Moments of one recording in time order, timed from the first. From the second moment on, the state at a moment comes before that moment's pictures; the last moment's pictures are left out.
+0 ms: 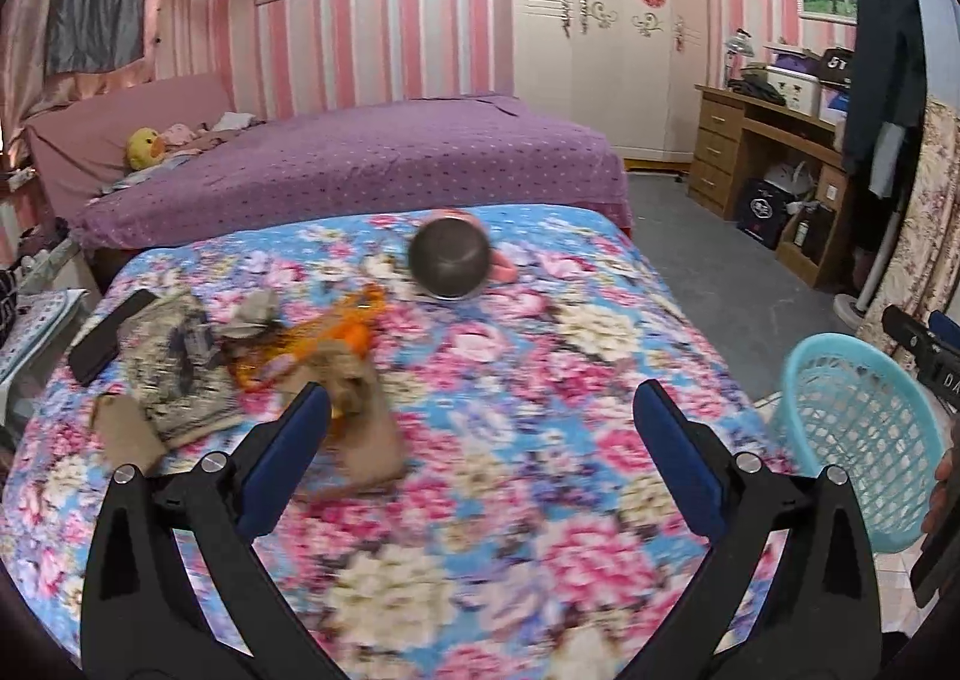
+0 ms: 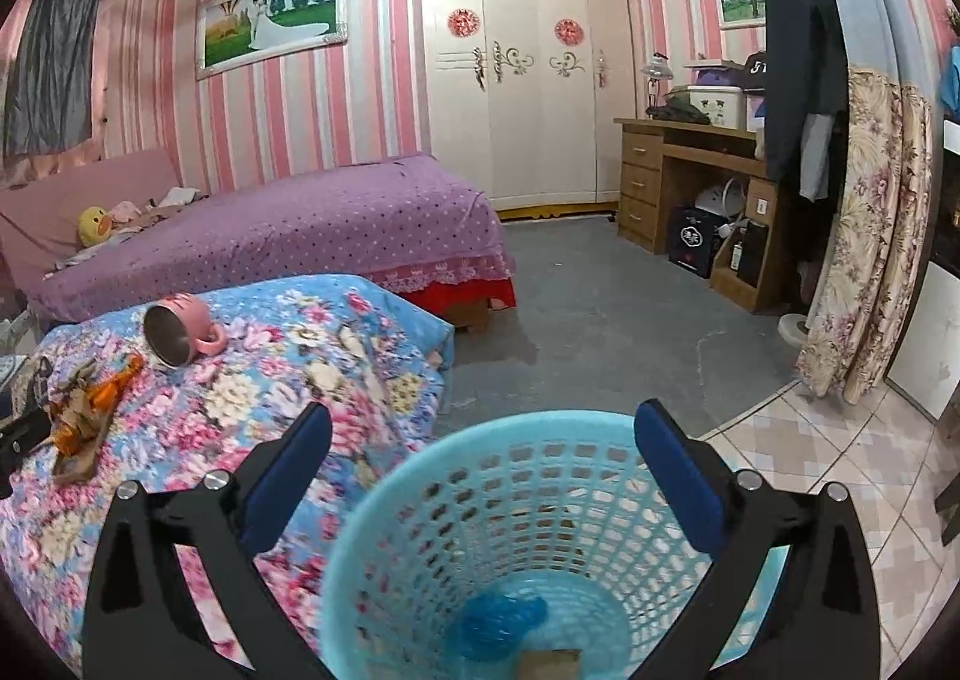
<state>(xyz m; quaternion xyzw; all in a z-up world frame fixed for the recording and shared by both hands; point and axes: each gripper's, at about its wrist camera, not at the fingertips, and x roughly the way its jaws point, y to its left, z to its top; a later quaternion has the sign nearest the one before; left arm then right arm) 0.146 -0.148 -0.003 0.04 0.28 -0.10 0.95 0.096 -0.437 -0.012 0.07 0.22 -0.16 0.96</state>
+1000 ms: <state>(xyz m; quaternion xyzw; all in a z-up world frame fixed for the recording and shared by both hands) 0.169 0.055 -0.039 -0.01 0.31 0.07 0.95 0.166 -0.286 -0.035 0.00 0.26 -0.06 0.96</state>
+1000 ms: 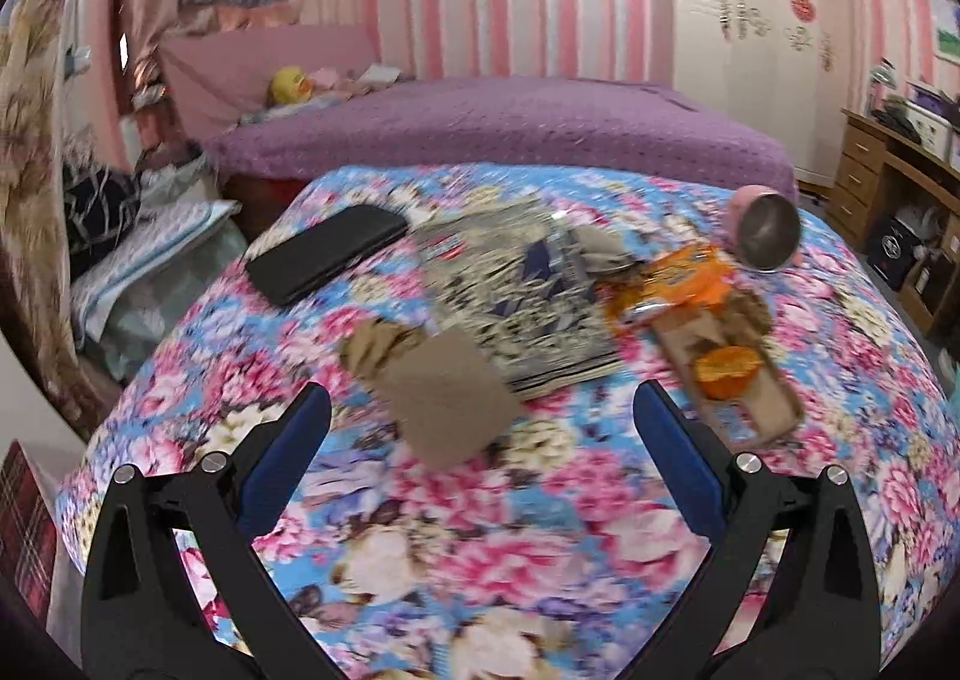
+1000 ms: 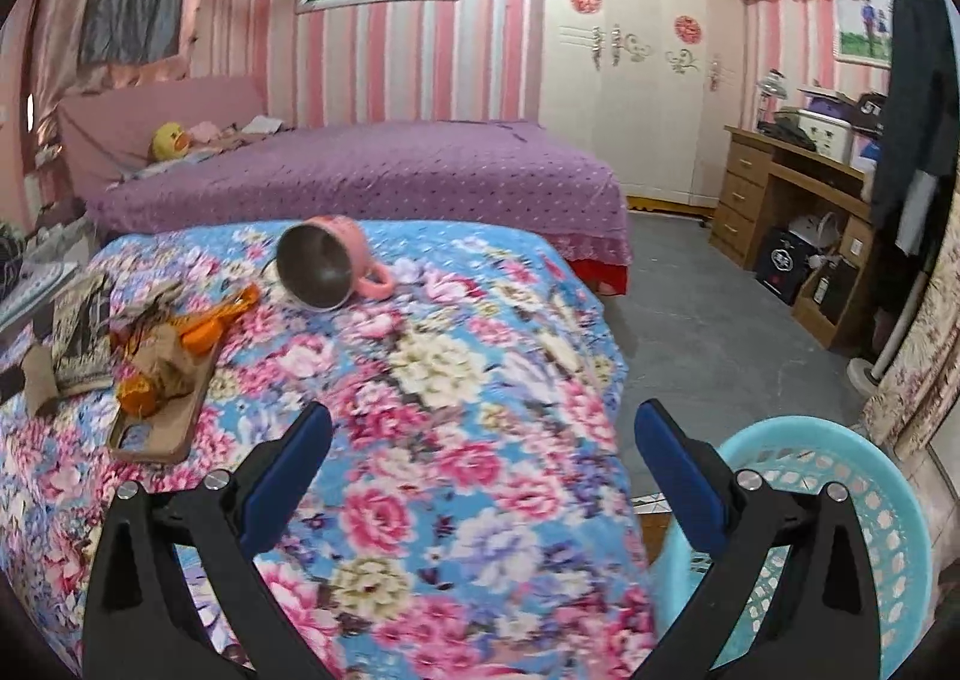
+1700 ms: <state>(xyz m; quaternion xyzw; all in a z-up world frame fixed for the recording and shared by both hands) 0.210 0.079 -0.067 -0.06 0.39 0.06 0.92 0.182 -0.243 -0.044 -0.04 0.28 -0.02 0.96</state>
